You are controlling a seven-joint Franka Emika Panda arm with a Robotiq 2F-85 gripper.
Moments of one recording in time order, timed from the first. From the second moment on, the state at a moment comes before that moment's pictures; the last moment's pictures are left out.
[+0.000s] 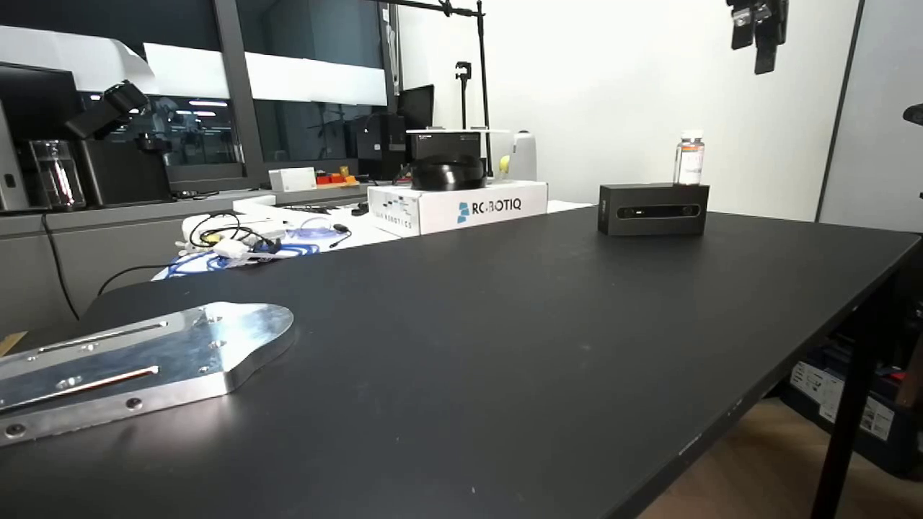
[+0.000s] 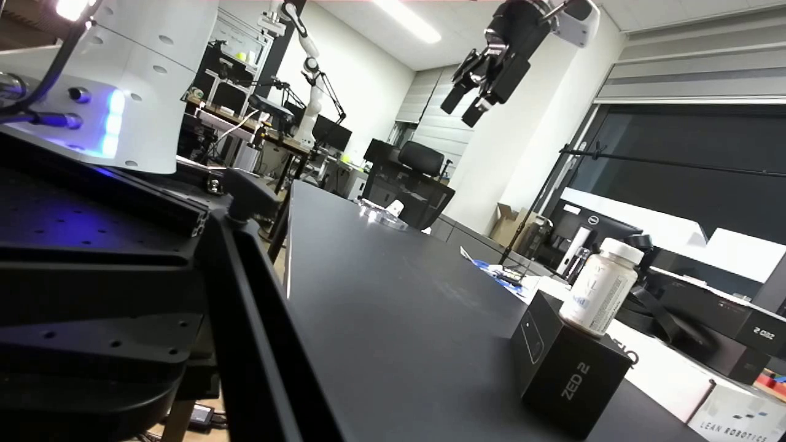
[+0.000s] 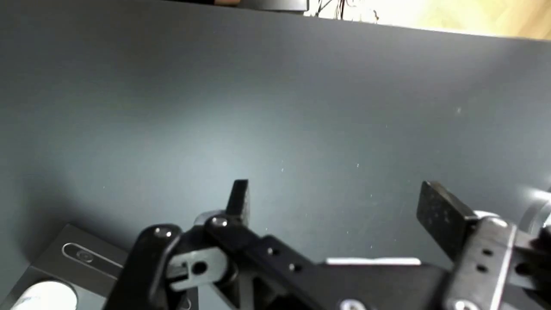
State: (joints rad) arm -0.07 -0.29 -0.26 -2.41 0.15 1.98 -0.33
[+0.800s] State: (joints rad) arm -0.19 -0.06 -0.25 -2.10 0.17 2.20 0.06
